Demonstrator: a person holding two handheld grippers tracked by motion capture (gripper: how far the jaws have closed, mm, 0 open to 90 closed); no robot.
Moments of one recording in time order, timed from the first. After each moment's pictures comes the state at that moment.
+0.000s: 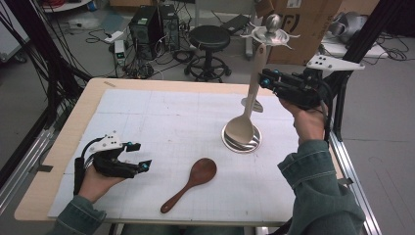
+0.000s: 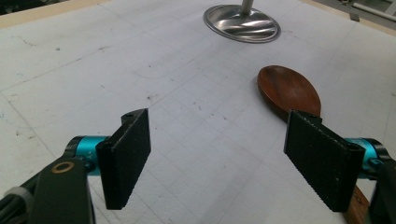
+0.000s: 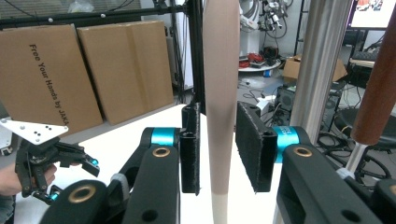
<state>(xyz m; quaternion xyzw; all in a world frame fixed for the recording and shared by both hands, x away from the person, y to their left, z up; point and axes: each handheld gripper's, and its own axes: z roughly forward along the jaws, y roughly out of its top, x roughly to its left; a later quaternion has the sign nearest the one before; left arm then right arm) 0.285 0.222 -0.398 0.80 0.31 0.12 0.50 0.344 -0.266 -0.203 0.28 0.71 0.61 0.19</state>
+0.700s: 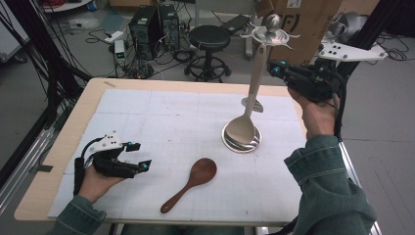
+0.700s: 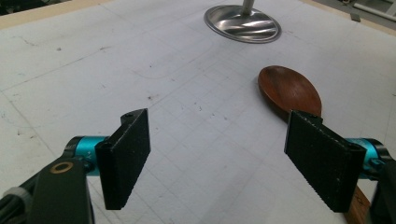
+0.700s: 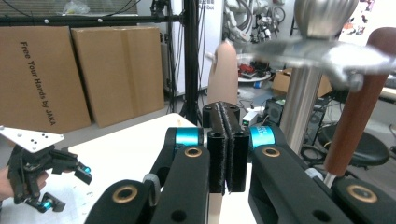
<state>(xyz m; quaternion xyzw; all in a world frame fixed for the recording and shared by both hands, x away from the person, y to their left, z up) 0.285 0.222 -0.398 0.80 0.31 0.12 0.50 0.335 -0.270 -0.172 0.26 0.71 0.61 0.22</state>
